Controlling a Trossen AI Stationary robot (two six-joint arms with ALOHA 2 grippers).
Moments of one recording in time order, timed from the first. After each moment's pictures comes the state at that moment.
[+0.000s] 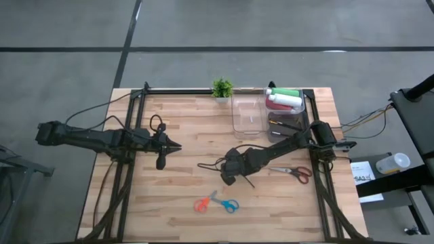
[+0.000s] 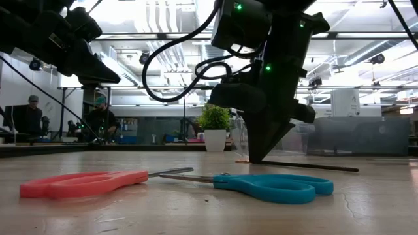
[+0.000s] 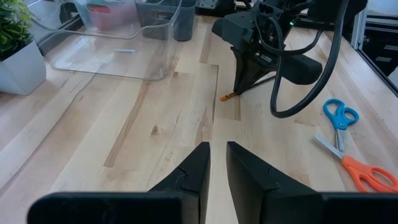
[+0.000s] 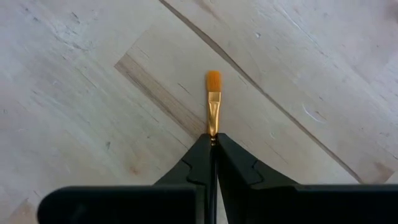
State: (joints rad) left arm -0.05 0.65 0.29 -0.09 -0.10 -0.13; right arm 0.23 2.01 1.30 -0.65 0.27 1.07
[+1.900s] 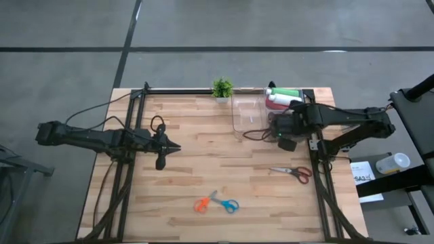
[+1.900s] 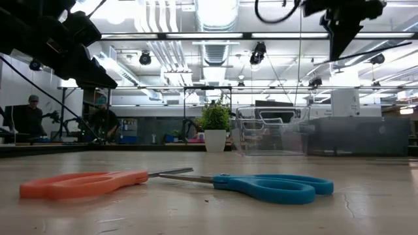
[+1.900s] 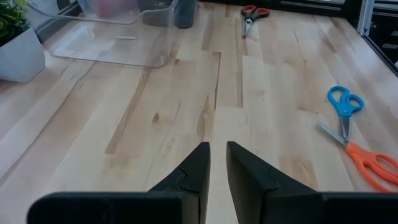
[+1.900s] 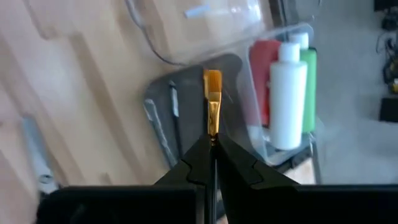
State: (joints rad) left arm -0.05 0.65 0.29 -0.13 -0.10 -0.13; right arm 0.03 1.28 1.29 -1.50 0.47 0.32
